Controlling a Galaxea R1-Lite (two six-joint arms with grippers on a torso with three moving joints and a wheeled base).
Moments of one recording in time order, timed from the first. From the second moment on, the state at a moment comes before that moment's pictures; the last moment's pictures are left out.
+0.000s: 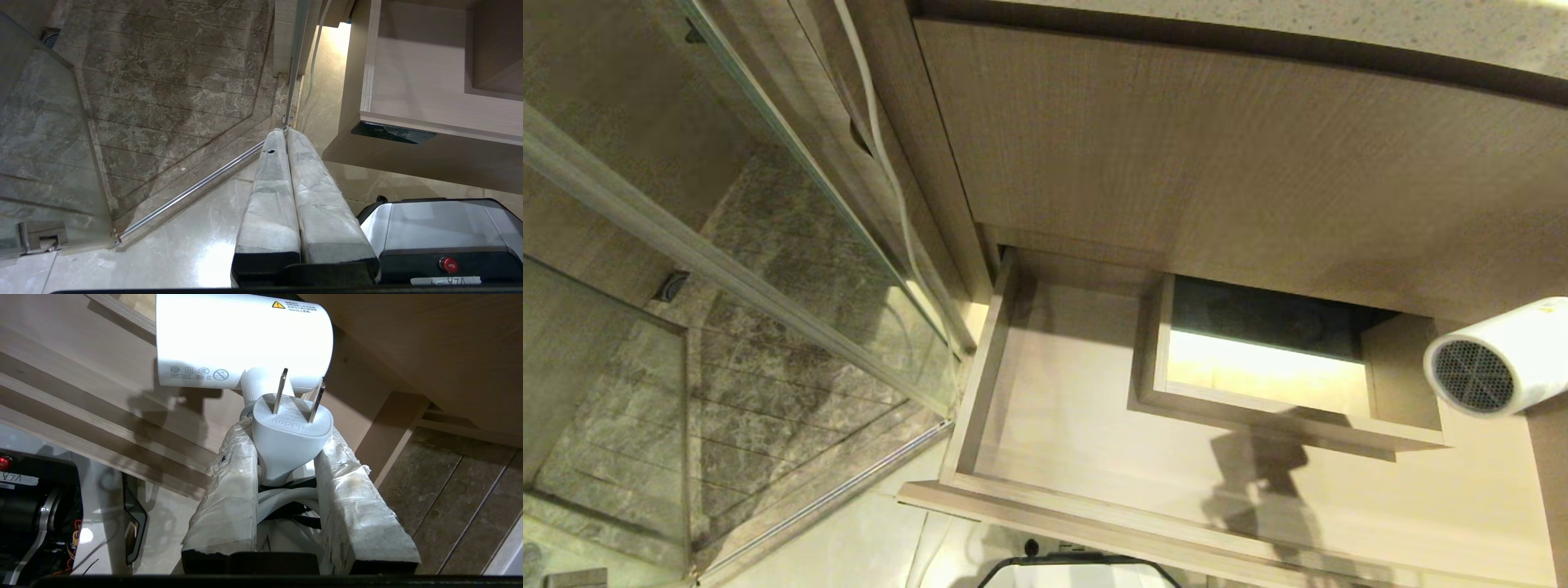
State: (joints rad) left arm 0.00 0.00 0.00 0.00 0.00 0.01; right arm -0.14 0.80 -1.06 0.60 0.03 -0.48
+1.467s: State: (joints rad) left arm 0.00 0.00 0.00 0.00 0.00 0.01; right arm -0.14 0.68 -1.02 0.60 0.07 -0.48
